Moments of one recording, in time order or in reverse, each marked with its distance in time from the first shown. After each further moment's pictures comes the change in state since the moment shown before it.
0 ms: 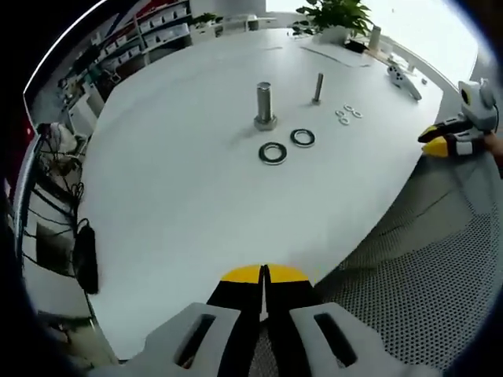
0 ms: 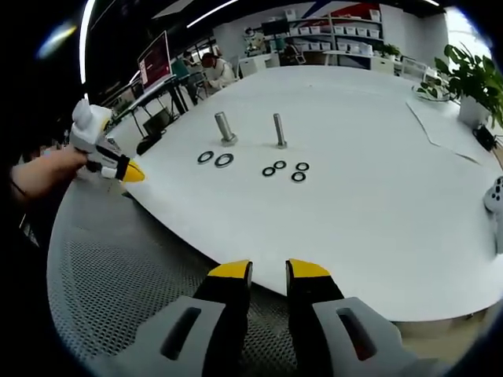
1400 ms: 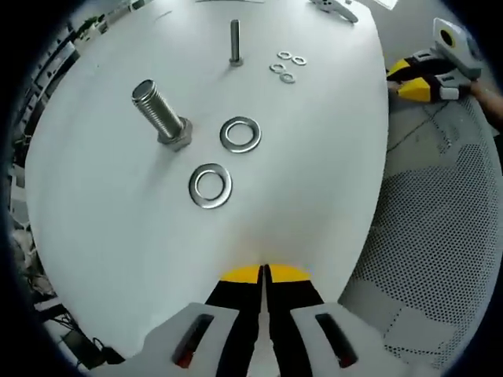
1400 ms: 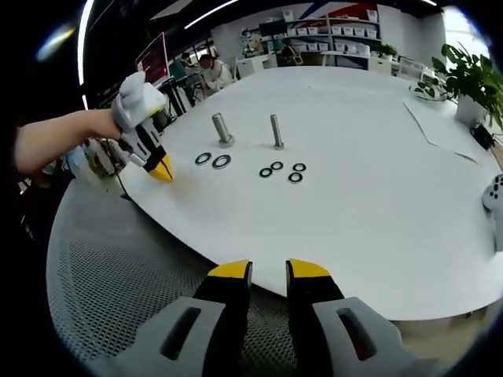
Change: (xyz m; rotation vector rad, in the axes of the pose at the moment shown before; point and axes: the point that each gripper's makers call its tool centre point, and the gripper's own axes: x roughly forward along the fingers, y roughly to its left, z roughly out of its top) left arm 0.049 -0.004 0.038 0.422 0.263 -0.188; right arm -0.001 0.000 0.001 0.004 -0.005 -0.009
